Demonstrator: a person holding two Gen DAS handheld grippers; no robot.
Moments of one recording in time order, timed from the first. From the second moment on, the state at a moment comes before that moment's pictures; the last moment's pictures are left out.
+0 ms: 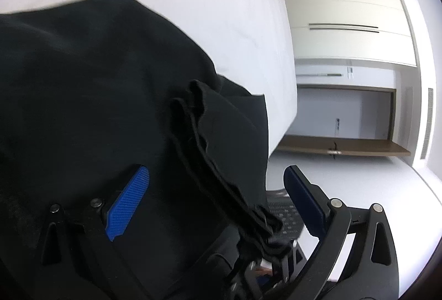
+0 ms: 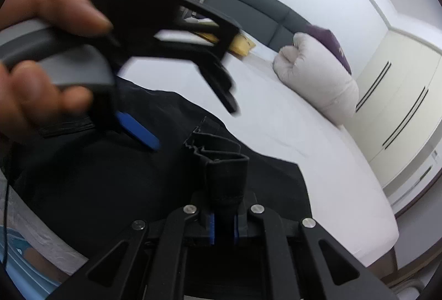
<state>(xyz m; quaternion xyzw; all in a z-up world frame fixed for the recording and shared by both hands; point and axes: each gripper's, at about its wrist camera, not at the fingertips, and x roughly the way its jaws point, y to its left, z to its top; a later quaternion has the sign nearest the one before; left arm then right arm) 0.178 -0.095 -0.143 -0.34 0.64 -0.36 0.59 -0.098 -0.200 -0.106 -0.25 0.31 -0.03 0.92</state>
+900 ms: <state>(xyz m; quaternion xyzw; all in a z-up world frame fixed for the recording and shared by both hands) 0.177 -0.064 -0.138 -0.31 0.62 -0.36 0.63 -0.077 -0.293 -0.060 0.08 0.39 0.13 0.91</state>
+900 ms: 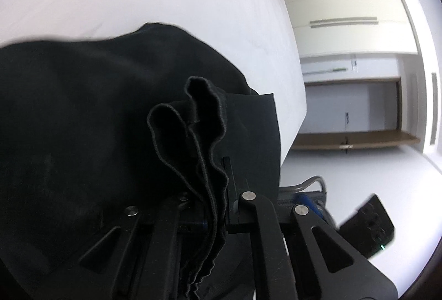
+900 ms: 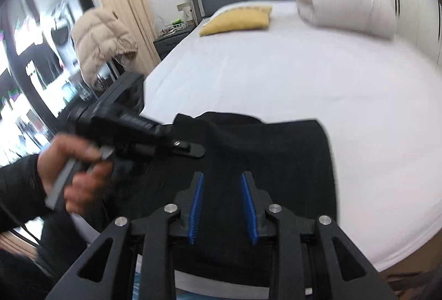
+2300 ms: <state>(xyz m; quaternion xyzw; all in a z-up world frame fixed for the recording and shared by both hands) 0.144 -0.064 -0.177 -0.24 0.61 -0.34 0.67 0.059 -0.411 -0.180 0.44 0.52 0.26 0.68</state>
